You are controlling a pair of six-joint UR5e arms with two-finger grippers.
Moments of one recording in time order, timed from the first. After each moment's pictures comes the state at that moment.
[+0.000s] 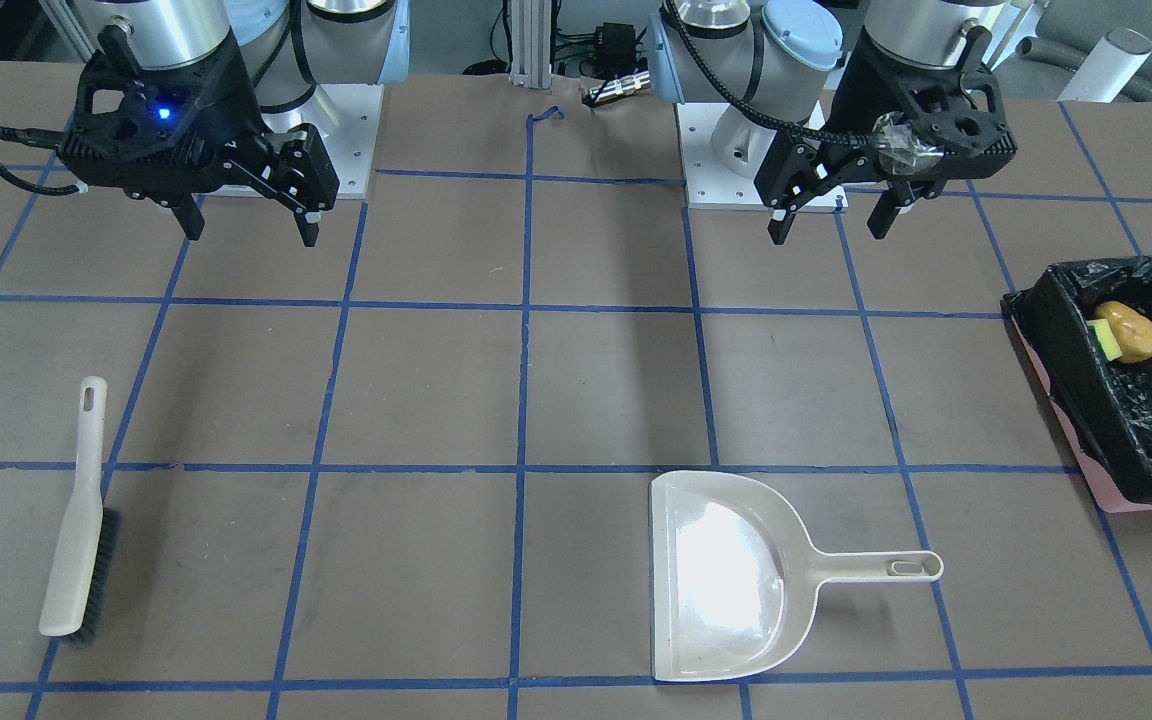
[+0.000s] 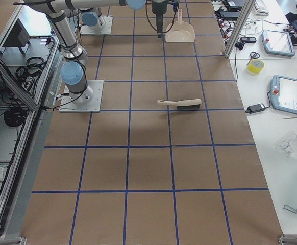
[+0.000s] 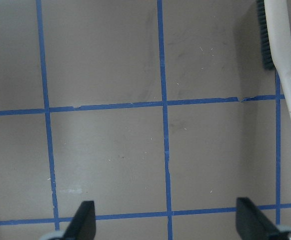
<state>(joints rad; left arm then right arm) -1.52 -1.45 -1.66 -1.48 1.55 -0.08 1.63 -1.60 1.56 -1.60 -1.59 0.11</state>
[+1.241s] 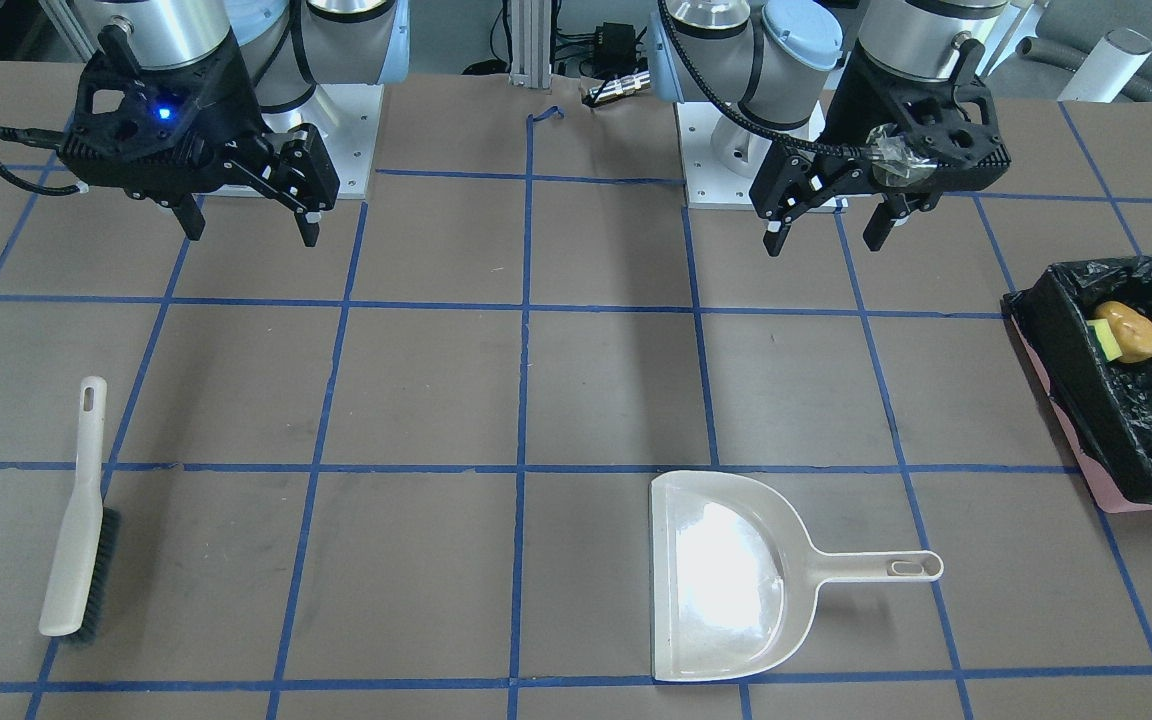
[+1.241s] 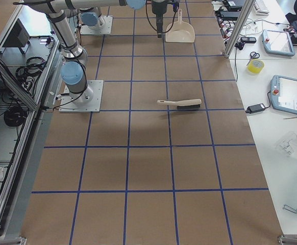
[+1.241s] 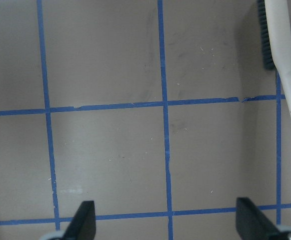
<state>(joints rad) -1.53 -1.46 -1.67 -1.45 1.55 -0.09 1.63 -1.60 1.56 -1.60 -1.59 0.11</state>
